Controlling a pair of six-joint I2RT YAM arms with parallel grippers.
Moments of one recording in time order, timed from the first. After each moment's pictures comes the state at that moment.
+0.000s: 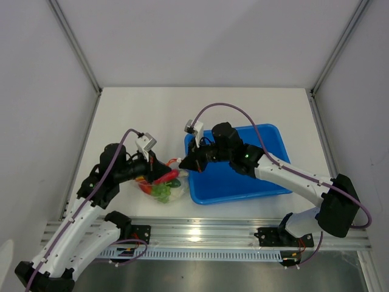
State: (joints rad) left arm -0.42 0.66 0.71 -0.48 0.56 -0.16; right arm 0.91 1.41 1.11 -0.07 -0.51 0.24
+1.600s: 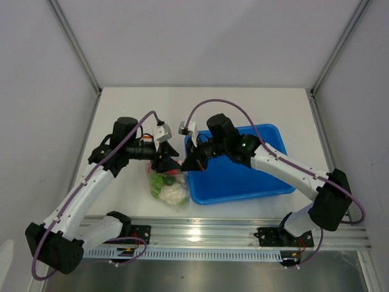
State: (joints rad) left arm -0.37 1.01 0.97 -0.58 0.93 0.34; right arm 0.87 1.49 1.28 -0.33 -0.70 0.04
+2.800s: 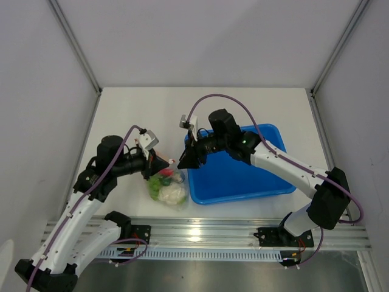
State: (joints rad) left arm -0.38 0.73 0.84 -0.58 0.63 0.10; right arm 0.84 1.51 1.30 -0.27 -0.75 0.07
